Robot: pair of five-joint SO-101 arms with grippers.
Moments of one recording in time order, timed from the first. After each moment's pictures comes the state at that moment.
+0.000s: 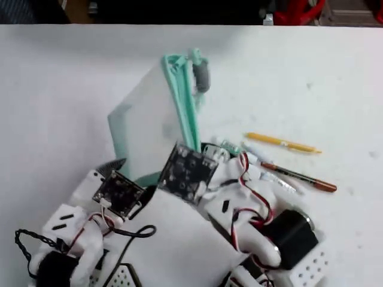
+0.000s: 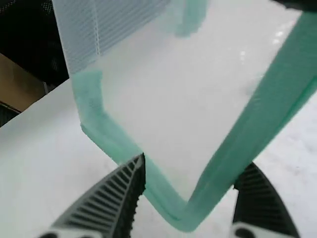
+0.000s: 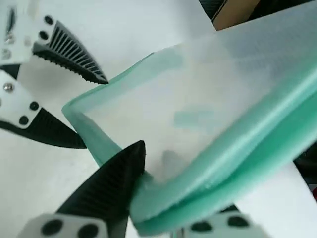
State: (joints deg) left arm 9.8 -104.1 69.4 73.6 -19.3; right arm -40.9 -60.1 26.5 76.4 36.4
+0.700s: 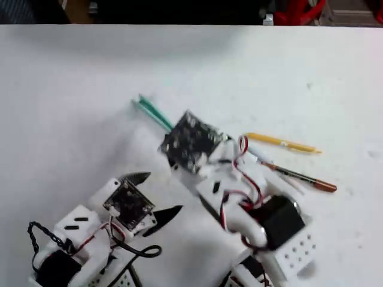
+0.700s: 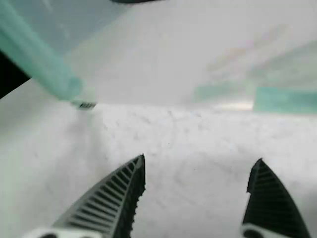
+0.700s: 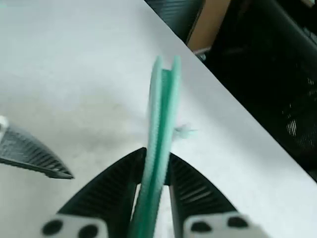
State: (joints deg) left arm 25.2 -104.8 70.0 76.0 -11.4; right arm -38.7 -53.6 26.7 62.9 25.0
